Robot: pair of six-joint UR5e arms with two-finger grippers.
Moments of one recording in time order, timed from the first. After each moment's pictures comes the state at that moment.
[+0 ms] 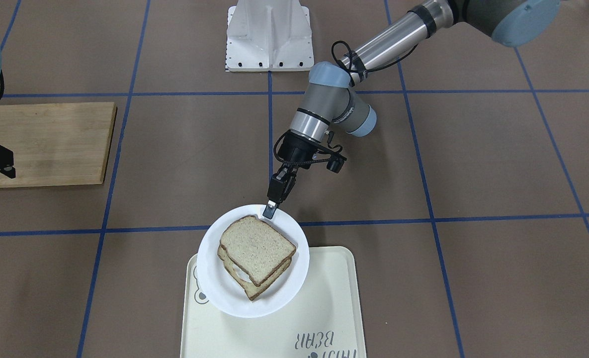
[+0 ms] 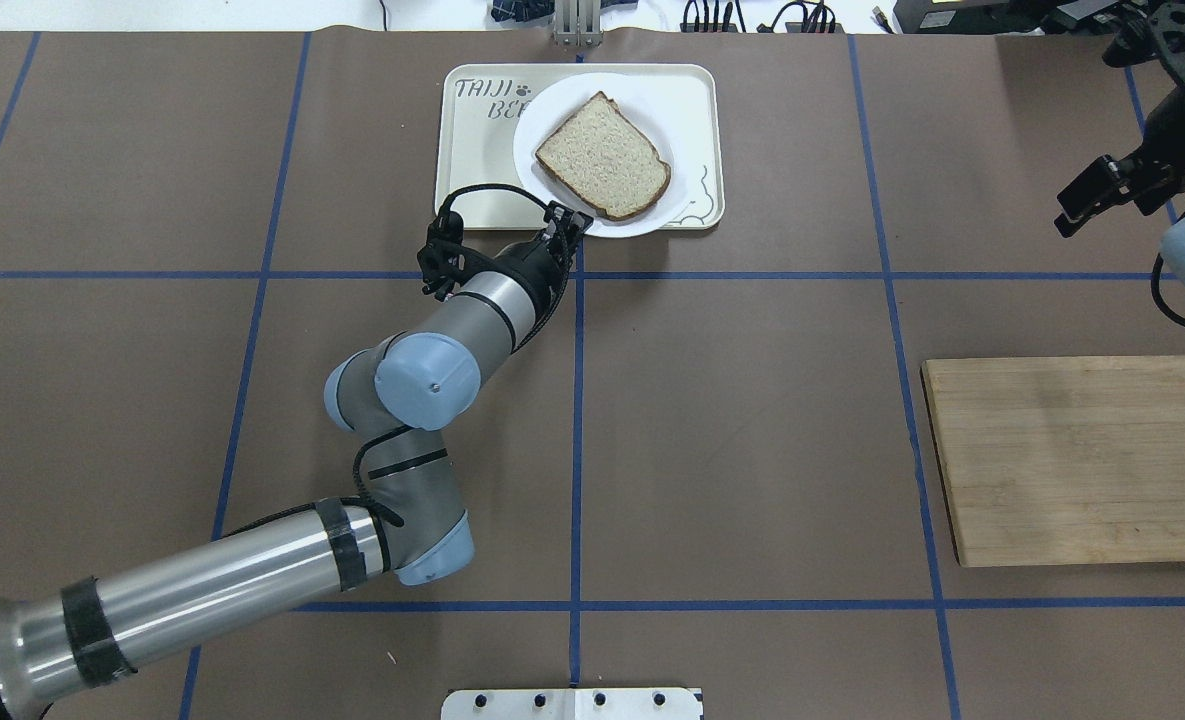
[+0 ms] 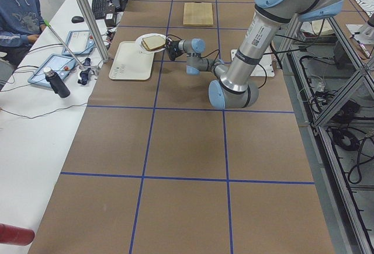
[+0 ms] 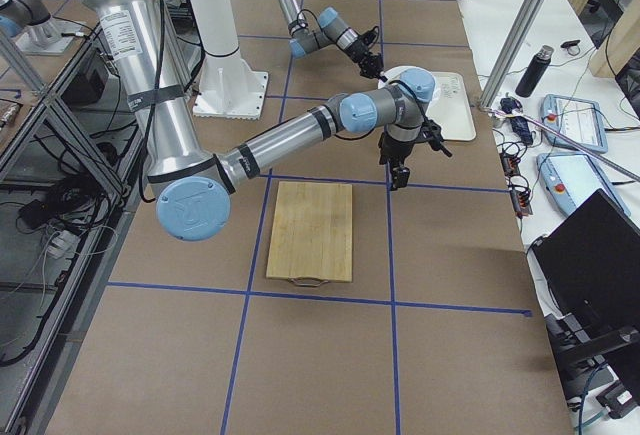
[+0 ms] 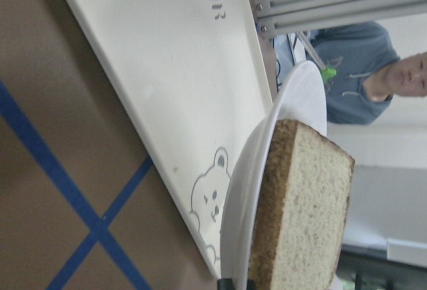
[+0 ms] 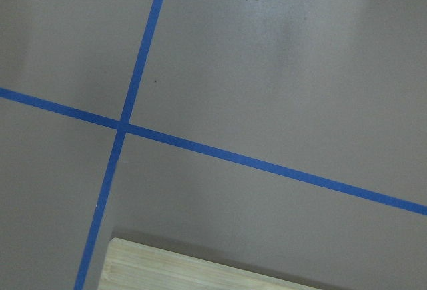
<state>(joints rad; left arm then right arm) -0.45 -2.40 -1.07 -2.77 -1.05 -2.26 1.20 -1.31 1.80 -1.77 2.27 0.19</state>
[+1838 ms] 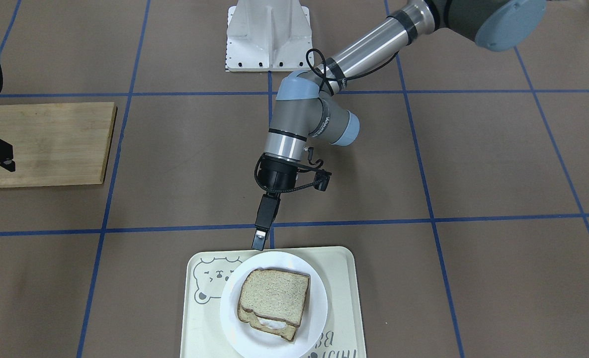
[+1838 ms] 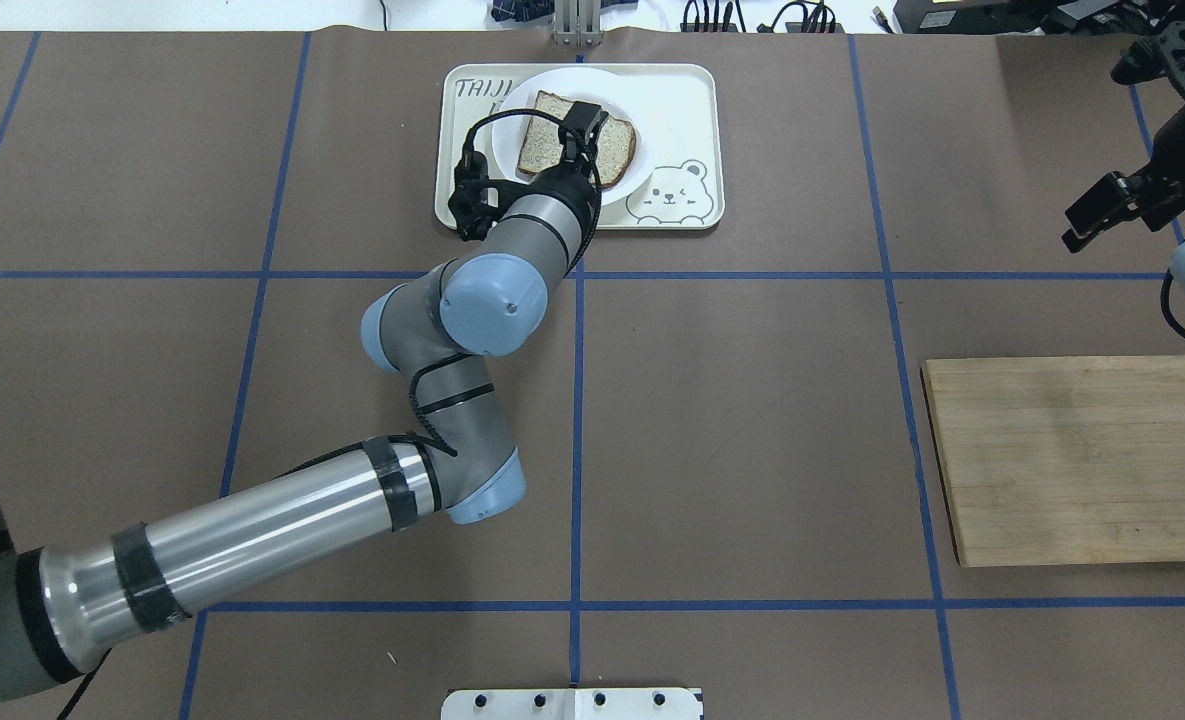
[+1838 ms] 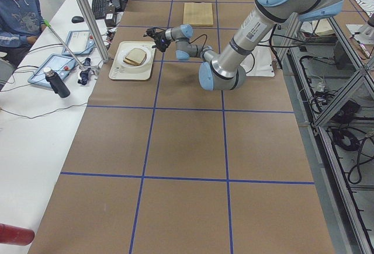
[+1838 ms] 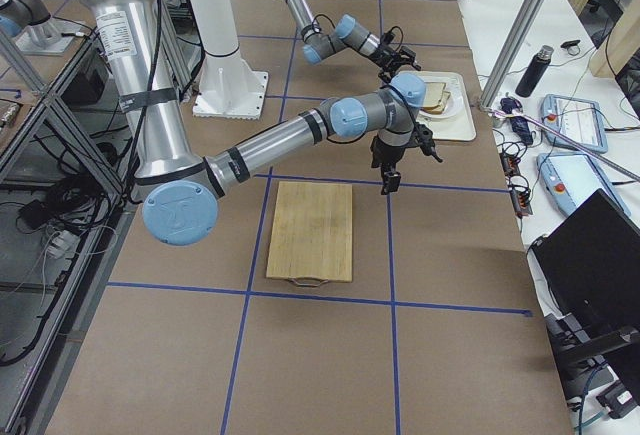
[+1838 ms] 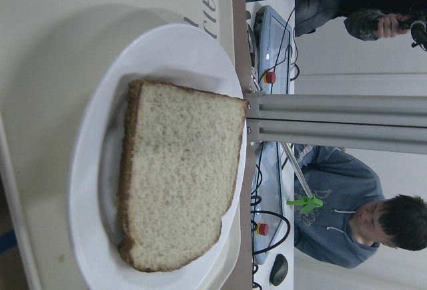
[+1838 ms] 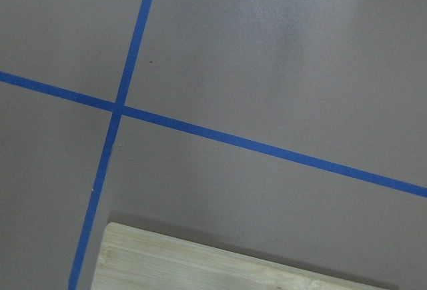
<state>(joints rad) -0.51 -2.48 -1.08 -2.61 -1.07 -2.44 1.19 -1.33 1.80 -1.77 2.28 0.19</state>
